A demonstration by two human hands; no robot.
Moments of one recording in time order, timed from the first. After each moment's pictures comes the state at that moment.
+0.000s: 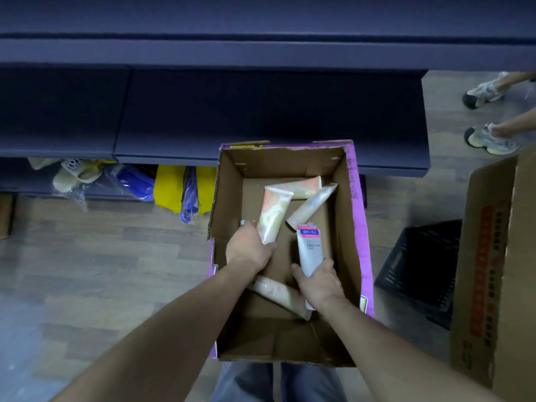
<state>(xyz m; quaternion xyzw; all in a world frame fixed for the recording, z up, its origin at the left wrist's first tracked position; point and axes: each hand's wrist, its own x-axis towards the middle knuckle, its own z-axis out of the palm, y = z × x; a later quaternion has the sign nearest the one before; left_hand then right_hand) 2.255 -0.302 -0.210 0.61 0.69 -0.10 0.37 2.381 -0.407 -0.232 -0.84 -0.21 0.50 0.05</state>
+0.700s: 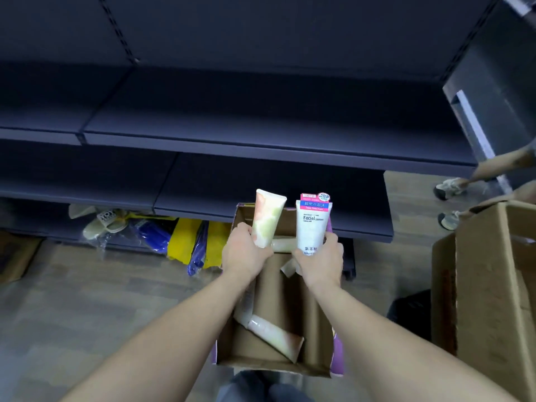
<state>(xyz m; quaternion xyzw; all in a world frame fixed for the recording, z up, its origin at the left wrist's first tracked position) 2.259 -0.308 -0.059 0.62 0.71 0.13 0.31 2.403 -0.361 -0.071 -0.84 -0.30 0.34 0.31</state>
